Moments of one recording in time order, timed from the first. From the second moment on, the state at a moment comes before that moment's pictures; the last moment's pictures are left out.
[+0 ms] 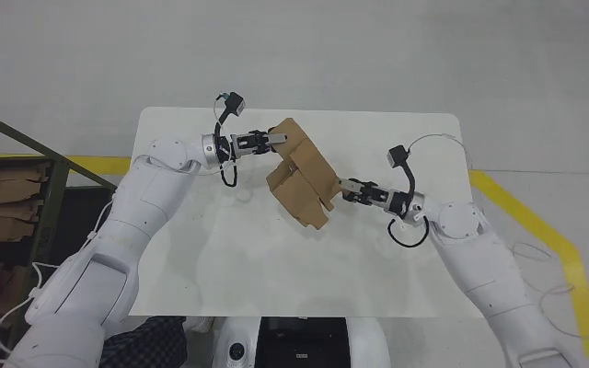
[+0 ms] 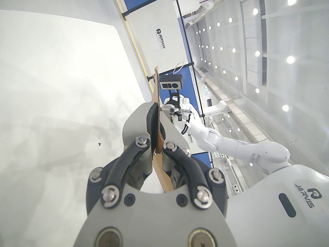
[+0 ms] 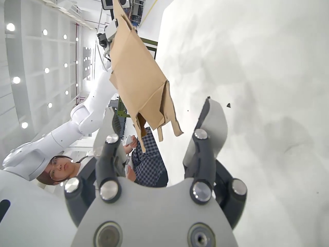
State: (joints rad) left arm 0.66 -1.13 -0.89 -0.84 -0.51 -0.63 -1.06; right arm -1.05 -1.11 1.05 -1.25 0.27 -0.44 0.86
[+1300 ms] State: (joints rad) left arm 0.66 -1.13 -0.89 -0.84 -0.51 -0.63 -1.06; right arm -1.16 -1.09 1.15 -1.29 0.46 -0.45 0.99
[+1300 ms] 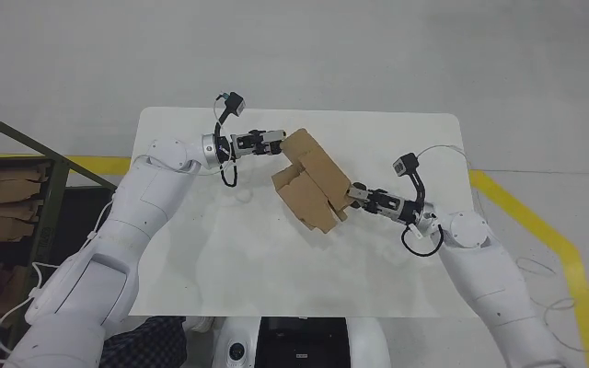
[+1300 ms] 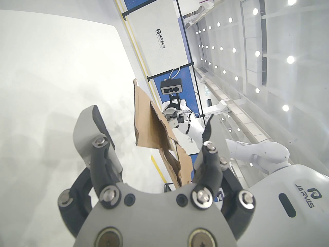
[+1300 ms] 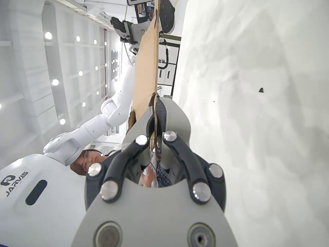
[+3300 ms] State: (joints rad) left arm 0.74 -1.16 -0.89 -0.96 -0.47 -0.48 -0.95; right arm -1.59 -1.10 1.24 -1.89 0.06 -0.15 0.25
